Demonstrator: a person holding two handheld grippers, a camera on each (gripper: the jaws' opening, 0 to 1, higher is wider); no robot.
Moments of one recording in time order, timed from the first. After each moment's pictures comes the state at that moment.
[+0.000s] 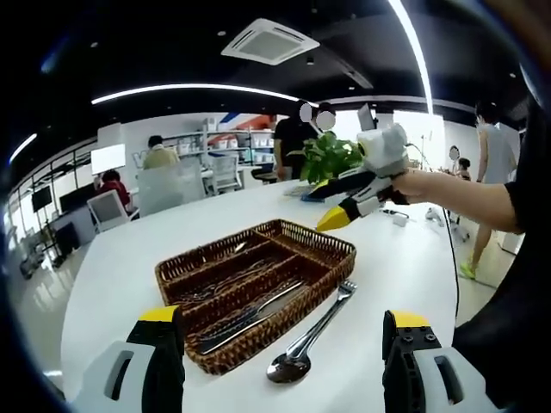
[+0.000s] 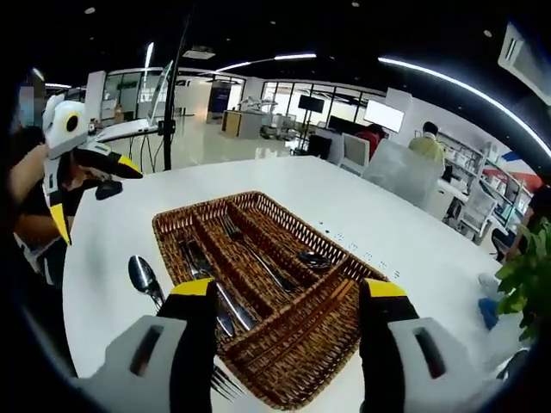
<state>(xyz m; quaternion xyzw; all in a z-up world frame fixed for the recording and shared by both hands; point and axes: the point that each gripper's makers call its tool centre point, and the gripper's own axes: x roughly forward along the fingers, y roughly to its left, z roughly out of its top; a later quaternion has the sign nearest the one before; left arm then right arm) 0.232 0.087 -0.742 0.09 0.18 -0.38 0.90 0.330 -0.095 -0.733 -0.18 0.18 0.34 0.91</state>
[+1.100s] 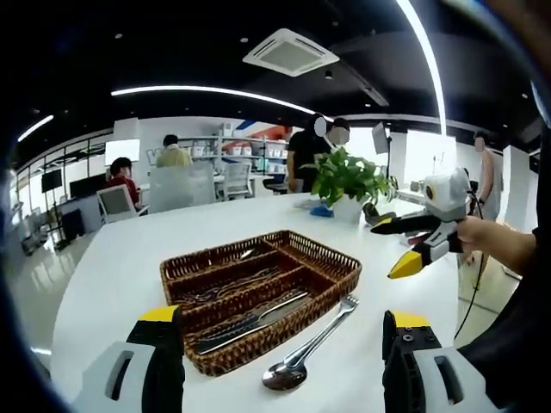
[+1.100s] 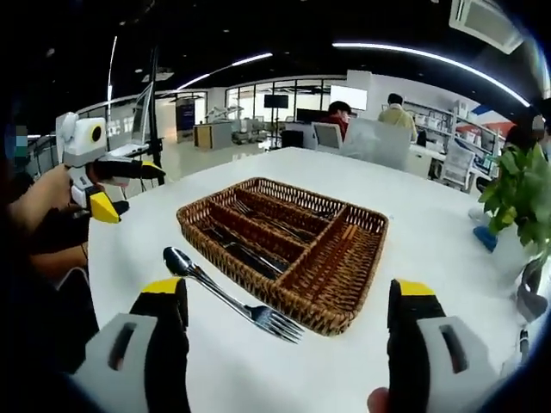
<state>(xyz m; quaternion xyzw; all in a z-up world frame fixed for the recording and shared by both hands) 0.229 0.091 -0.738 0.04 0.17 -0.36 0.92 0.244 -0.114 -0.760 -0.10 0.21 0.28 0.93</state>
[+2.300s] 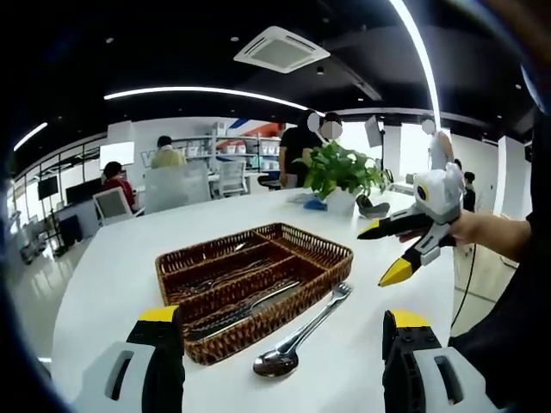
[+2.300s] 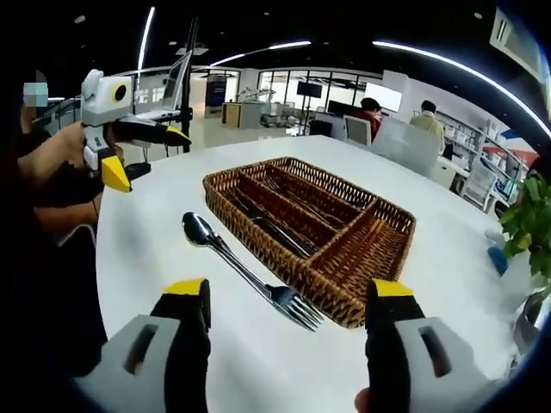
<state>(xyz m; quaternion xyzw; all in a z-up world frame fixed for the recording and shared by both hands) 0.212 0.088 -0.749 0.06 0.17 -0.37 0.91 0.227 -0.097 -0.790 -0.17 0.23 0.34 0.90</state>
